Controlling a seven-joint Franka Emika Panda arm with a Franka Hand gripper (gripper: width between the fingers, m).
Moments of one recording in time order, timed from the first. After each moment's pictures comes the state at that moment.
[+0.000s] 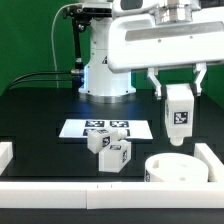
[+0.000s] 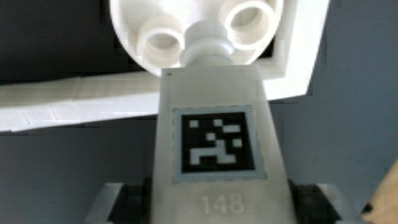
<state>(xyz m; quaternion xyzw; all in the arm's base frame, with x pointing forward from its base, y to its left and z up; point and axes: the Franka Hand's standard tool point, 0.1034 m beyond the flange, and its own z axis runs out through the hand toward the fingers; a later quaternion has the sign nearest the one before) 0.579 0.074 0.134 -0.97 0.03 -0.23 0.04</state>
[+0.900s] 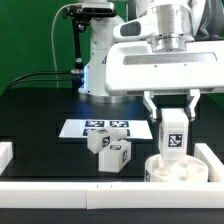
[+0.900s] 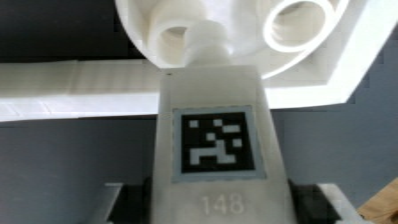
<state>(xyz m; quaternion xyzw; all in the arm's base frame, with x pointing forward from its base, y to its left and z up) 0.583 0.062 0.109 -0.96 0.01 -0.29 0.01</state>
